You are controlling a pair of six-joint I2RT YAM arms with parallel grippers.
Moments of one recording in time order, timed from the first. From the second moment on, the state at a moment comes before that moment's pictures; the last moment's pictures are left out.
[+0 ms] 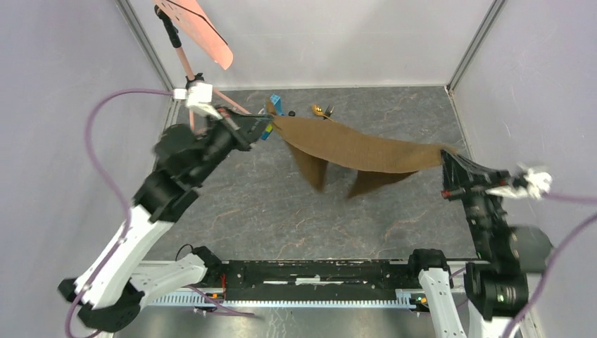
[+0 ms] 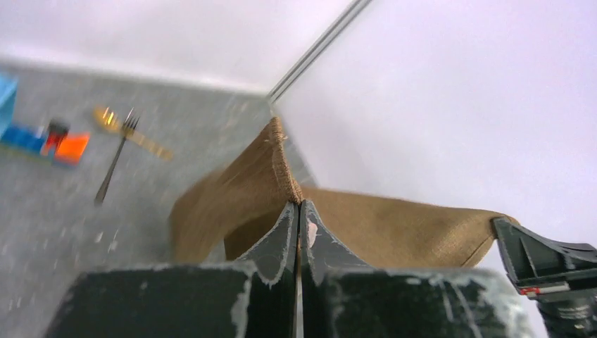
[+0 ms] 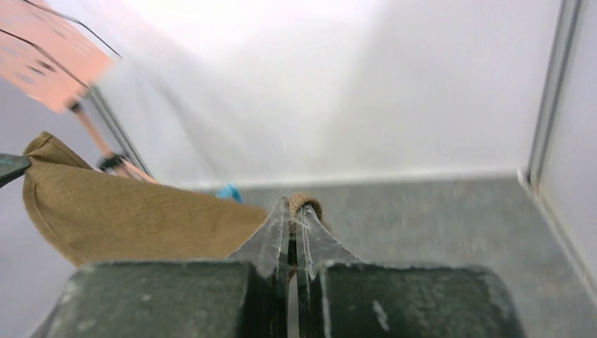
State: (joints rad) left arm -0.68 0.97 1.25 -0.33 -0.10 -0.74; right arm -0.04 0.36 1.01 -0.43 -0.19 0.34
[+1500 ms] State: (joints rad) left arm -0.72 1.54 1.44 -0.56 0.02 -0.45; right arm 0.12 1.36 0.88 -0.12 0.03 0.21
